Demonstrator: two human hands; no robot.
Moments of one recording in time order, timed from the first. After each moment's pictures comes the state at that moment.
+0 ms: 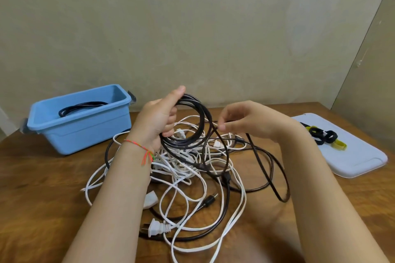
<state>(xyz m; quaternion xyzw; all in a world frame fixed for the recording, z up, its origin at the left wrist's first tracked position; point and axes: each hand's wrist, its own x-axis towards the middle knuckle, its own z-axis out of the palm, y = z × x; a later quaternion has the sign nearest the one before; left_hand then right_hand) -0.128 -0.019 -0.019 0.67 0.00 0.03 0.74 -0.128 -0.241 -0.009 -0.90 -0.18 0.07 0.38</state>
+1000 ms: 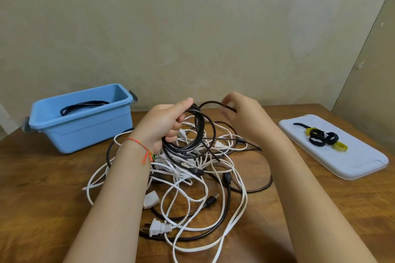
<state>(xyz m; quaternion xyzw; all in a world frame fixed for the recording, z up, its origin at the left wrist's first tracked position) -0.126 -0.014 -0.024 0.74 -0.02 -0.05 0.68 -0.116 -0.213 -0.022 -0.94 -0.11 -0.14 0.29</state>
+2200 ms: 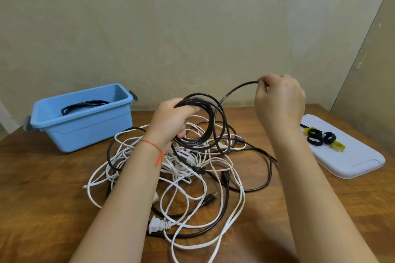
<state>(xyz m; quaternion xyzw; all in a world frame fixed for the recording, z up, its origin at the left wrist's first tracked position) -0.125 -0.034 -0.031 0.73 -0.05 0.04 0.68 -0.118 -0.243 -0.007 -0.89 0.10 -0.39 0.22</state>
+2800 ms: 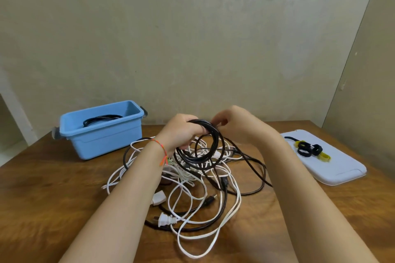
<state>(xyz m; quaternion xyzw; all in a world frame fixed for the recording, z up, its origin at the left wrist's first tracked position) -0.154 -0.032 -0.006 0.80 -0.09 -0.03 0.59 -0.169 -0.199 0.029 -0.95 -0.17 -0.06 0.24</state>
